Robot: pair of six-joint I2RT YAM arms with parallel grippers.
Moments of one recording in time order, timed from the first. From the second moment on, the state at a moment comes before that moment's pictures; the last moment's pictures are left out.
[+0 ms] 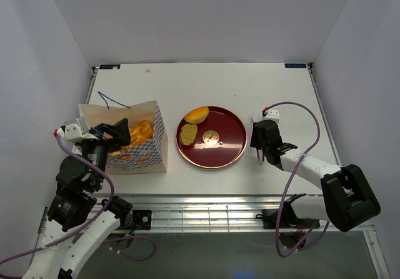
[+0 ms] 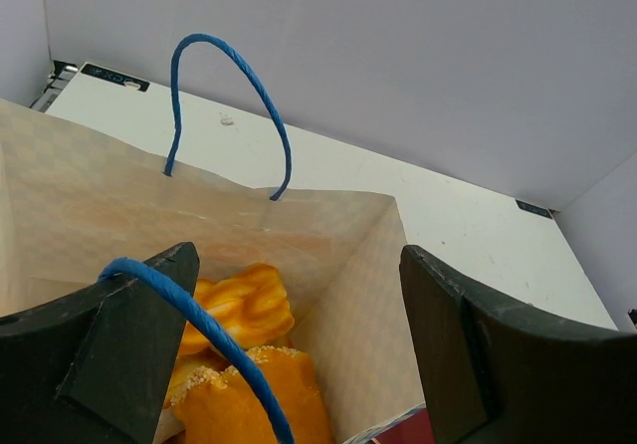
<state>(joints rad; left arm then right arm) -0.51 0.36 0.85 -0.40 -0.50 -0.33 0.47 1.25 0.51 0.06 0.38 0.34</state>
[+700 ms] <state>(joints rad) -0.51 0.35 0.85 -0.42 -0.52 -0.32 0.41 1.36 0.53 0.08 0.31 0.35</state>
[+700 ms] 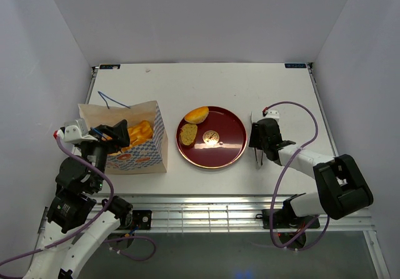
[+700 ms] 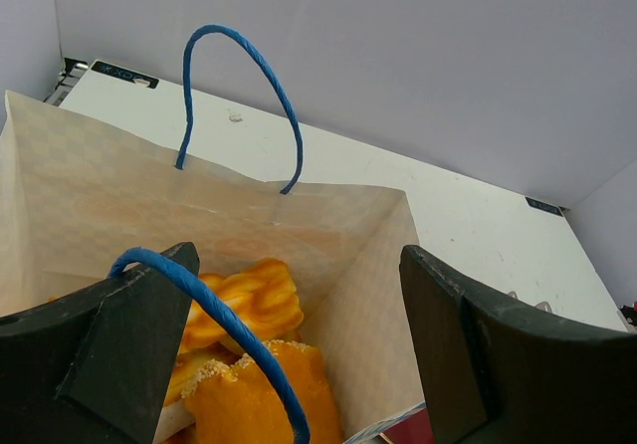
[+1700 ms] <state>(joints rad) -0.51 0.35 0.91 -0.53 -0.51 -0.37 0.39 1.38 0.58 0.05 0.25 0.35</state>
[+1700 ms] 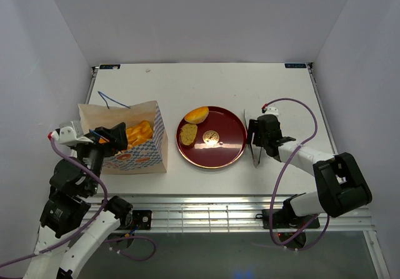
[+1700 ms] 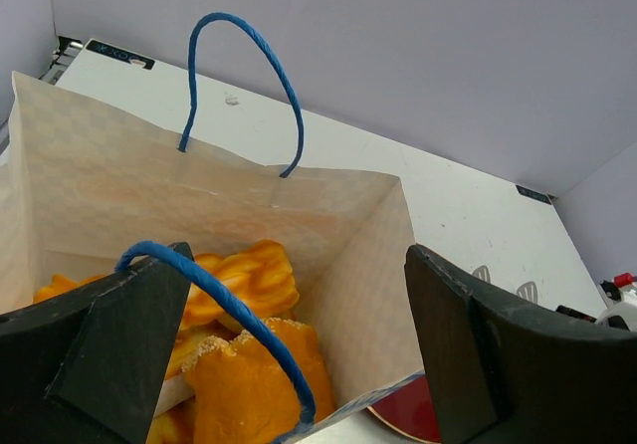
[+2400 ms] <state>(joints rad) -0.51 0.35 1.13 -0.65 -0.47 -0.37 0.39 1.08 0.75 -0.27 0.13 0.33</state>
